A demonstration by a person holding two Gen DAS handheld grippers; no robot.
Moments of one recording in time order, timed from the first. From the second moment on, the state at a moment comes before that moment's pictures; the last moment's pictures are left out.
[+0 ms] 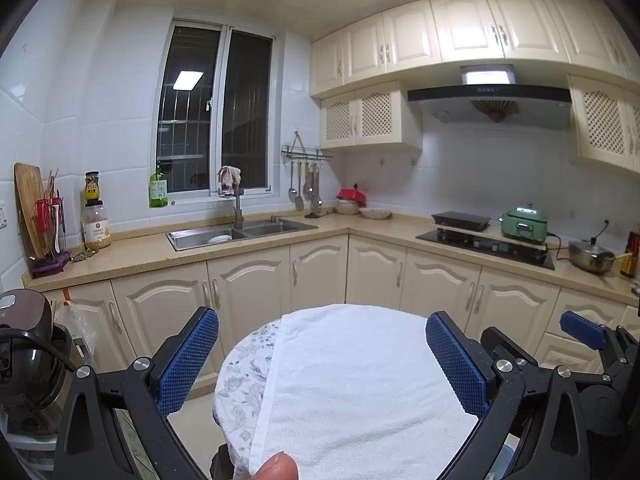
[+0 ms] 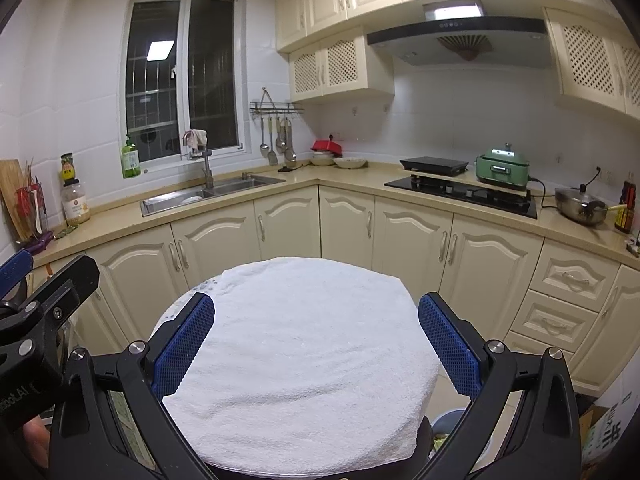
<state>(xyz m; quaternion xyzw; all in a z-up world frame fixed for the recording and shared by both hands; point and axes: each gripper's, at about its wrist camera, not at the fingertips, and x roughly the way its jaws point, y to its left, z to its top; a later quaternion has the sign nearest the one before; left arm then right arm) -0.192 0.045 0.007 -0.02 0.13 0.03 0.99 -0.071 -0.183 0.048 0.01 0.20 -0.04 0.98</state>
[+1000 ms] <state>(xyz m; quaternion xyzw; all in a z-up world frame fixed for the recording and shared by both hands) -0.197 0.011 -0.004 -0.02 0.13 0.02 0.99 -0.068 -0.184 0.046 0.02 0.20 -0.04 0.98</state>
